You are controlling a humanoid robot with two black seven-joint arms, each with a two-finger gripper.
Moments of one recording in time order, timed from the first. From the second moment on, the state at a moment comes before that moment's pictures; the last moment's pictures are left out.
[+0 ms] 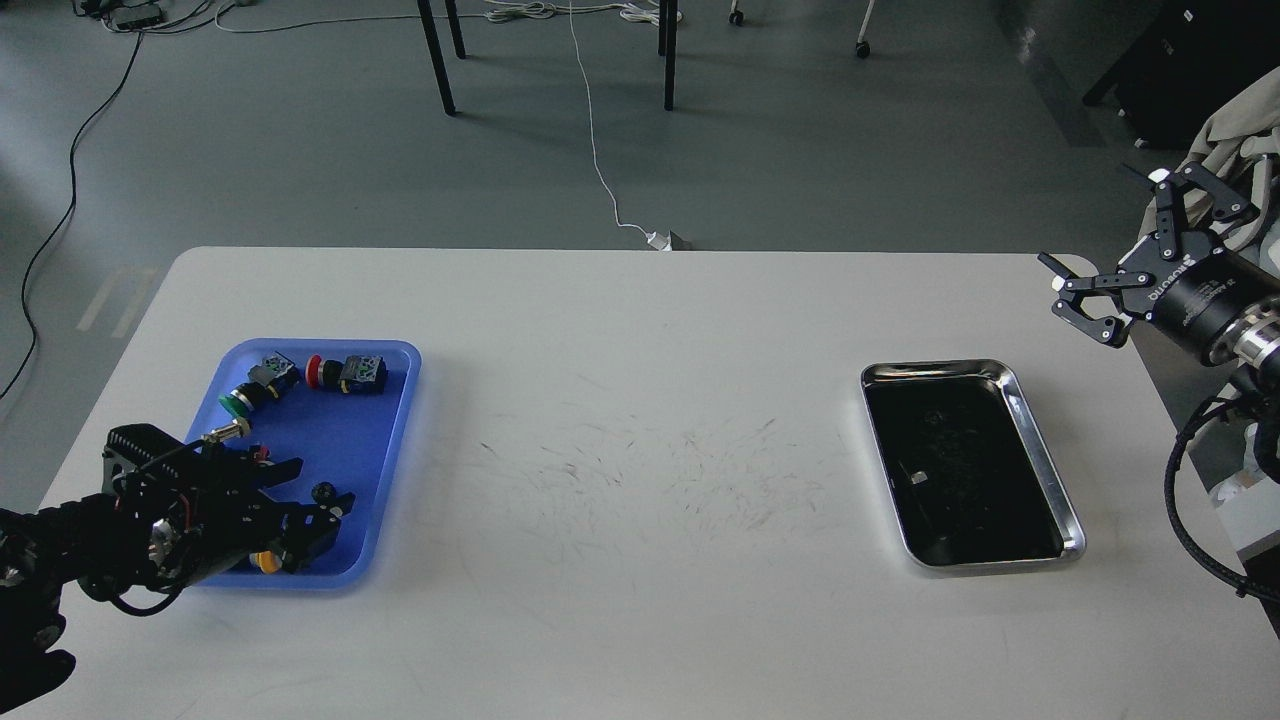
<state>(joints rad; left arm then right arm) -0.49 0.96 -0.22 -1.39 1.90 0.09 -0.08 0.71 -0.86 0.42 0.99 0.42 0.49 0.11</state>
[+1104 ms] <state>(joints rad) -0.50 0.95 -0.24 -1.36 1.89 0.07 -0.09 0.71 -0.86 0.42 0.99 0.42 0.49 0.11</state>
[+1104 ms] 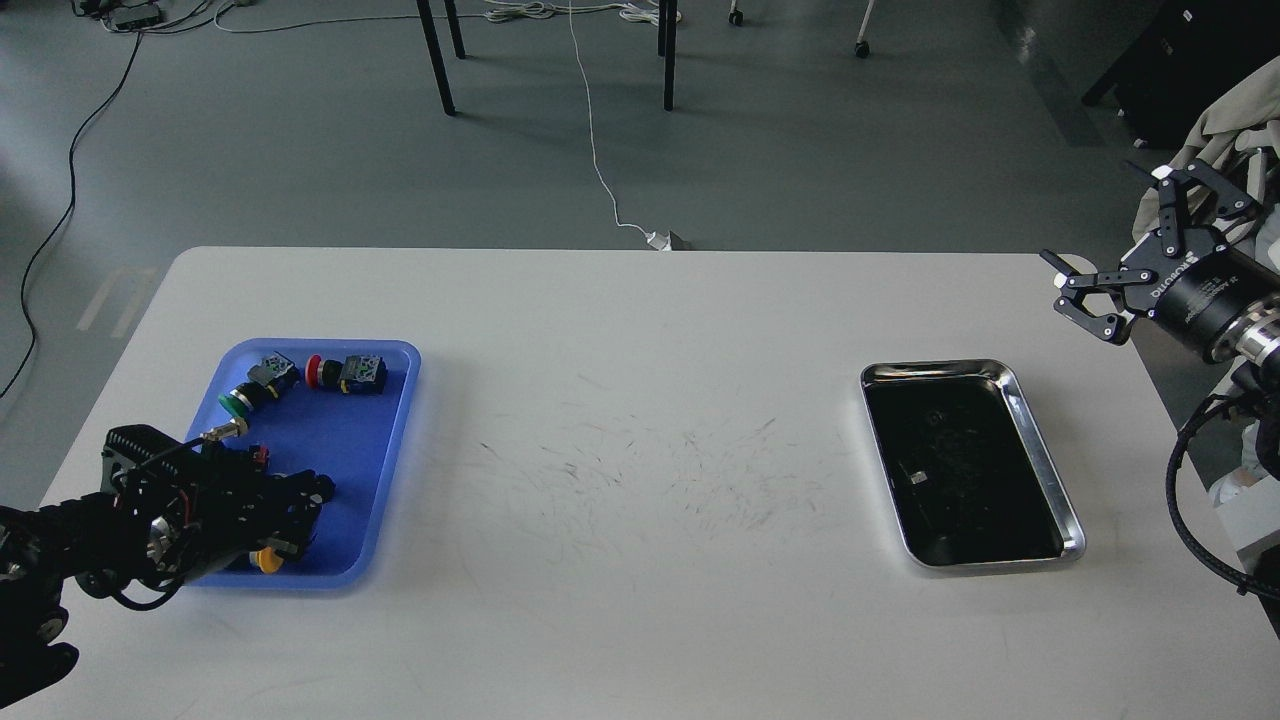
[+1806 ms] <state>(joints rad) -0.86 0.58 -0.25 -1.61 1.78 -0.19 0.14 0.71 -0.84 0.44 0.88 0.42 0.49 0.11</state>
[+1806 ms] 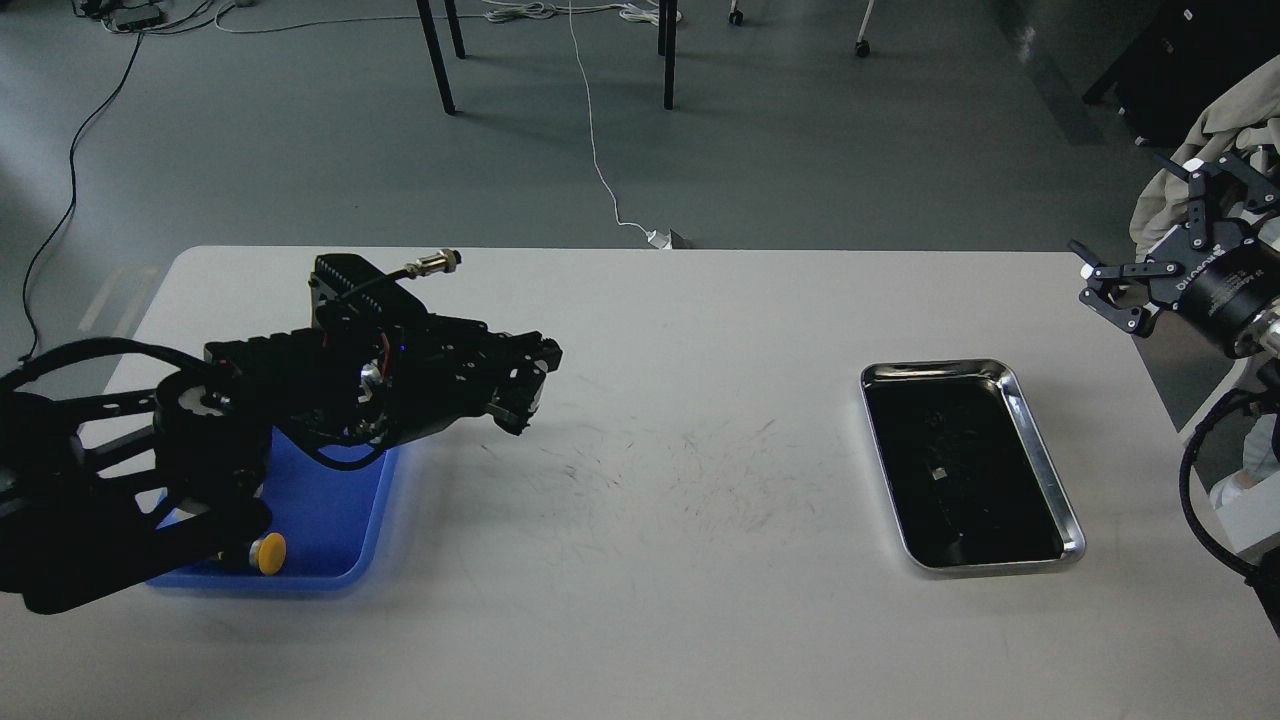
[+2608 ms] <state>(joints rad) -0.86 0.00 -0.13 -1.27 1.81 -0.19 0.19 0.70 -0.83 0.43 0.84 0.42 0.49 0.10</state>
